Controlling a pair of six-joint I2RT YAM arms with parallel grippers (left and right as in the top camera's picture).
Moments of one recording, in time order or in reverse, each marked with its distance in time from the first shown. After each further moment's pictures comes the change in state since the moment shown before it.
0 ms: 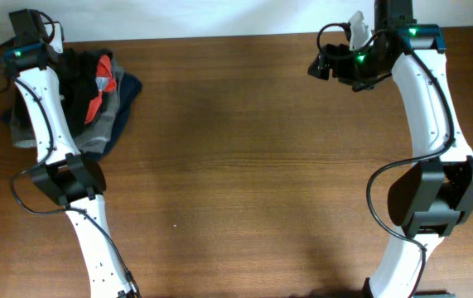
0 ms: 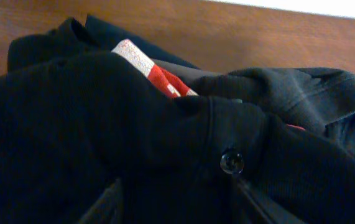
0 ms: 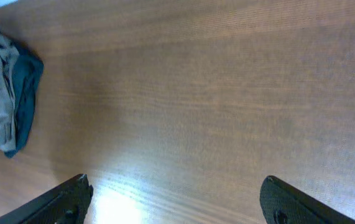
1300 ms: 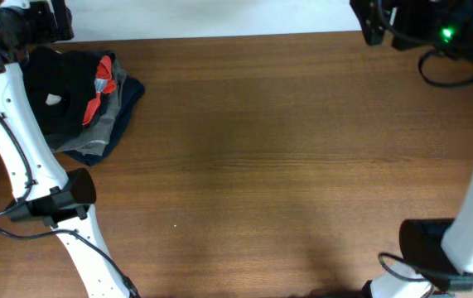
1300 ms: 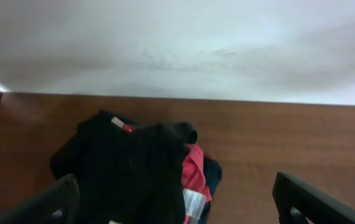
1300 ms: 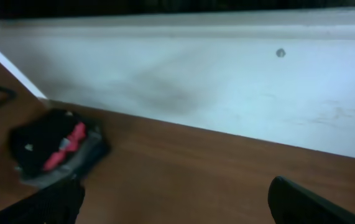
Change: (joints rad) left arm -0.026 -0.478 -0.009 -0.161 0.184 0.003; right arm 0.020 -0.240 0.713 -0.254 0.032 -0.094
